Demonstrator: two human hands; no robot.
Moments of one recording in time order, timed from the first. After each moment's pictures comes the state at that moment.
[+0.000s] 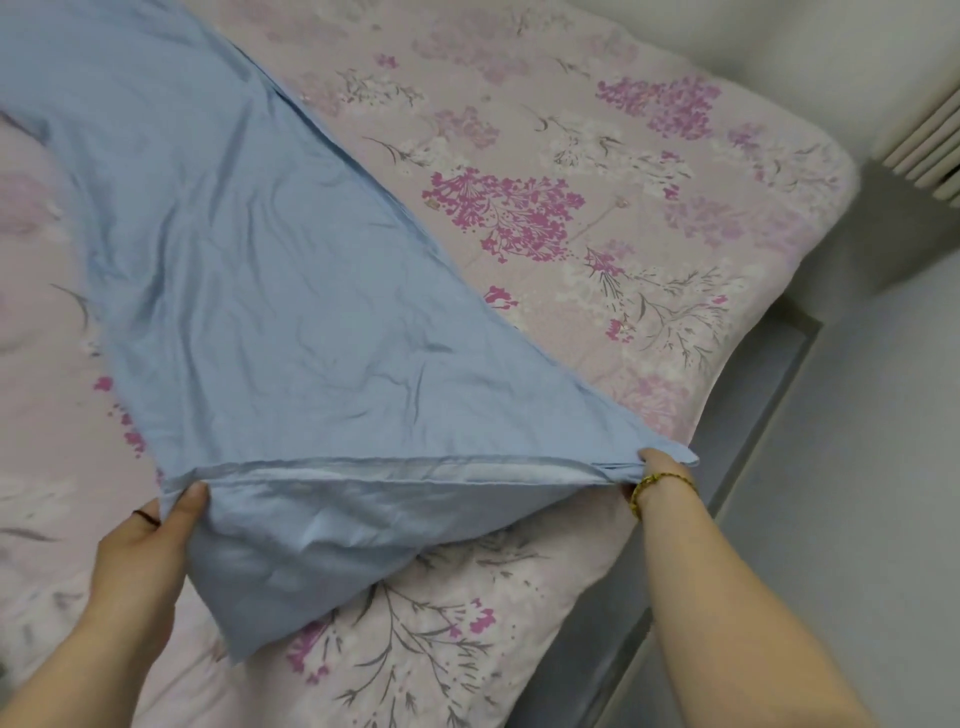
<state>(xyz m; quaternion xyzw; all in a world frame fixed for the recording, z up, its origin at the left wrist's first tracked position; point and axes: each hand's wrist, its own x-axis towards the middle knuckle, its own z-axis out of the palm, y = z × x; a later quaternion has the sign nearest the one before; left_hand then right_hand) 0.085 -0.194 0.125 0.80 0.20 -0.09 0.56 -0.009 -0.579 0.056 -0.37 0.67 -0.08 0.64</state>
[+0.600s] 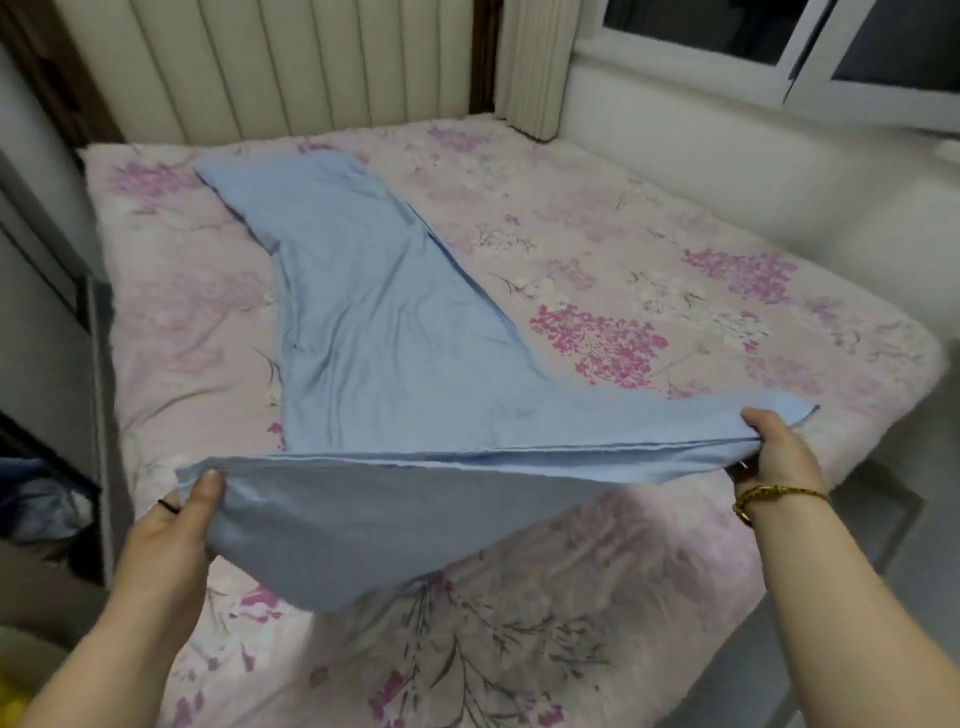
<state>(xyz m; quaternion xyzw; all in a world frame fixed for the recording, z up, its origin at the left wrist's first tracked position) 0.082 -0.109 0.212 0.68 0.21 0.05 0.71 0.041 -0.523 0.250 -0.47 0.42 -0.26 0.73</state>
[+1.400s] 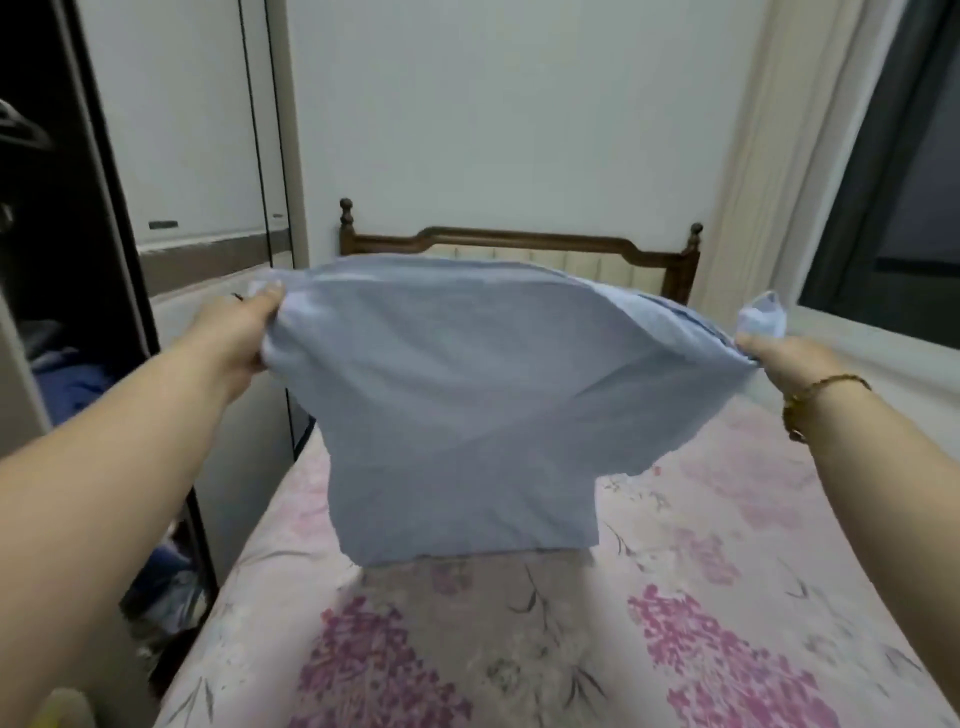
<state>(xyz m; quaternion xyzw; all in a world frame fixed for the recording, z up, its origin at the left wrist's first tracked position) 0.226 -0.184 0.509 0.62 0.15 0.34 0.69 0.306 -0.593 0.522 -0.75 0.10 -0.22 0.61</state>
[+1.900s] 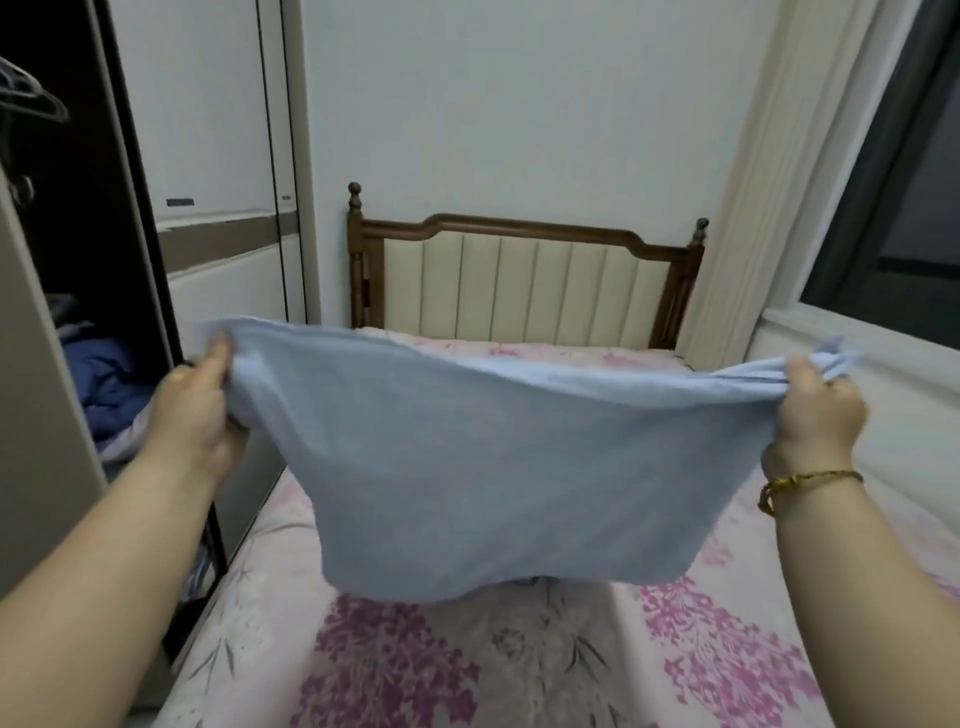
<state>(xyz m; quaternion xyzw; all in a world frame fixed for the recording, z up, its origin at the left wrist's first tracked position) 0.158 -0.167 0.442 0.50 0.13 0.40 0.76 0.259 -0.567 0.474 -0.61 0.11 -0.33 0.71</state>
